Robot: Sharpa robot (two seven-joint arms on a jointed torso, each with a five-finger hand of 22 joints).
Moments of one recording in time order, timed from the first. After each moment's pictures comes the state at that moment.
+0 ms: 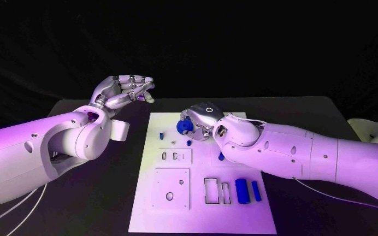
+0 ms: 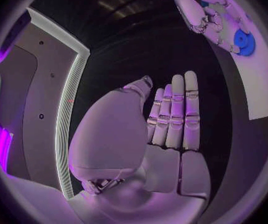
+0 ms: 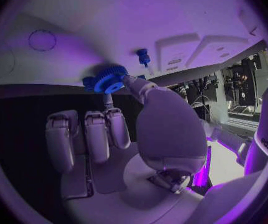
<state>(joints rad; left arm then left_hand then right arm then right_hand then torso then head) 1.34 -0.92 -0.09 1.61 -0.08 -0.40 0.46 1.51 -0.18 0.38 0.26 0.06 0.90 0.19 0.26 0.23 1.13 0.13 0.09 0.07 1.09 0.06 0.58 0.50 0.18 1.05 0.15 0.55 0.26 1.23 -0.54 -0.14 1.35 -1.77 -0.45 -0.21 1.19 -0.23 0.53 0.13 0.15 0.82 0.16 0.28 0.47 1.45 0.08 1.43 1.31 1.47 0.00 1.54 1.31 0.01 1.46 0.11 1.57 1.31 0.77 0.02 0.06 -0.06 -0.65</state>
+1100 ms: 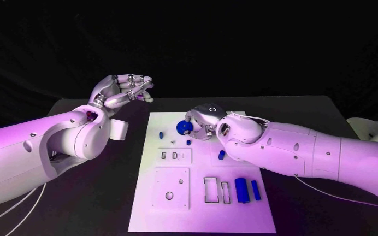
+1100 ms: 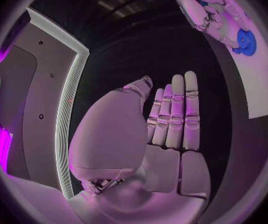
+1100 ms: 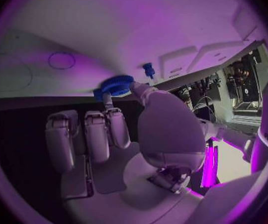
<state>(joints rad) 1.34 -0.92 -0.09 1.60 -0.08 -0.40 0.45 1.51 -0.18 0.38 0.26 0.06 0.90 0.19 0.26 0.23 1.13 0.13 0.08 0.07 1.09 0.06 0.58 0.50 0.18 1.05 0.15 0.55 0.26 1.23 -0.56 -0.14 1.34 -1.72 -0.39 -0.21 1.13 -0.19 0.46 0.25 0.15 0.82 0.17 0.23 0.47 1.45 0.08 1.43 1.31 1.47 0.00 1.54 1.31 0.01 1.47 0.11 1.57 1.31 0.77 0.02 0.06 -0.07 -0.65</state>
